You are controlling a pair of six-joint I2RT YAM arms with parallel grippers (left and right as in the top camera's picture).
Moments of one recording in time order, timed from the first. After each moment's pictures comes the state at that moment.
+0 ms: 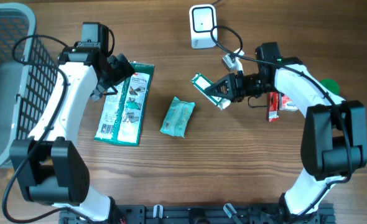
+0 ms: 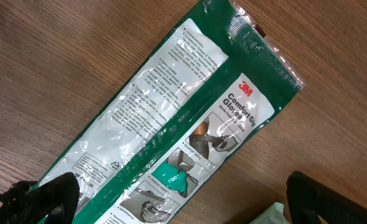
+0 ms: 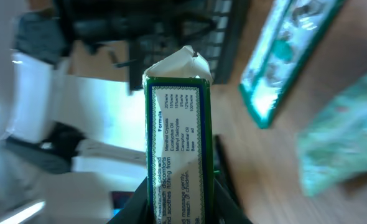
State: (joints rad) left arm -0.05 1.75 1.41 -0.95 -0.03 -0.67; right arm 0.14 1.93 1.25 -0.83 -1.50 -0.09
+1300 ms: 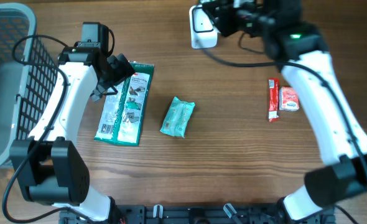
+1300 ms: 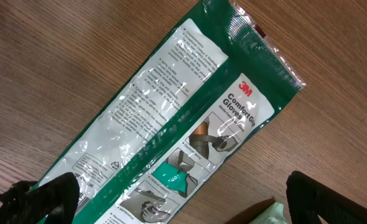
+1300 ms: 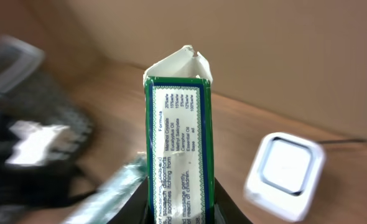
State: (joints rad) left arm -0.05 1.75 1.41 -0.95 -0.03 -0.67; right arm 0.32 1.77 1.74 -0.46 -0.41 0.05
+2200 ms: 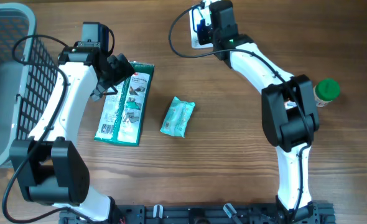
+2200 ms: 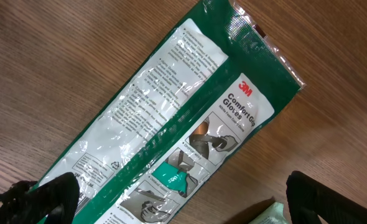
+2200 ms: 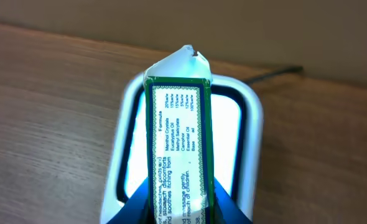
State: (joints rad) left arm -0.05 1.75 1.41 -0.95 -0.03 -0.67; right arm 0.35 2.28 1.74 -0.10 0.05 0.07
